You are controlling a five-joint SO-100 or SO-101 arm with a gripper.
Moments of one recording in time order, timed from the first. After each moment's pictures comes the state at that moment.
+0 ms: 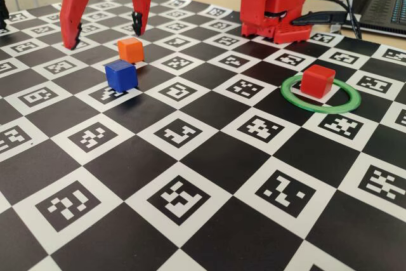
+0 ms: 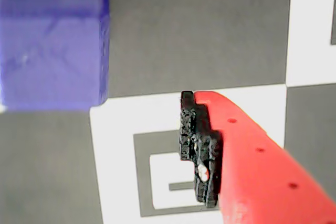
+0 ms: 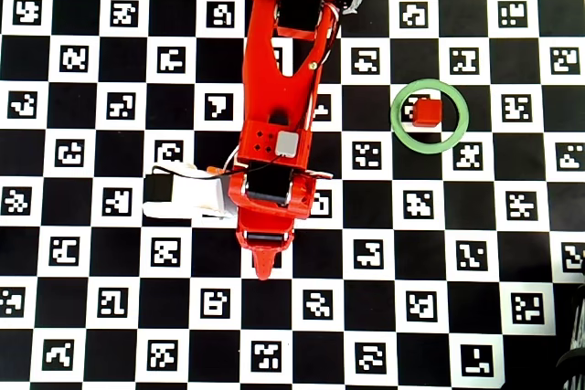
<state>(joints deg) 11.1 66.0 72.0 83.8 -7.5</state>
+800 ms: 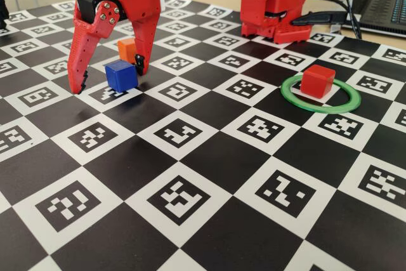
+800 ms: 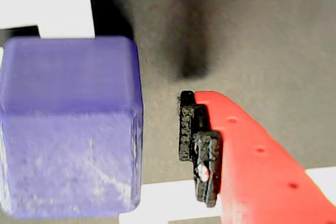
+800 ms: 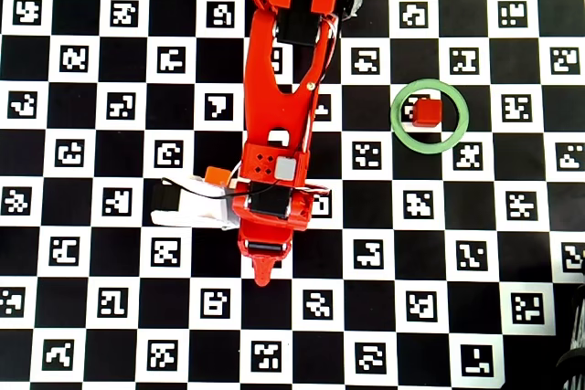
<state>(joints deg) 10.3 60.4 78.0 71.9 -5.7</state>
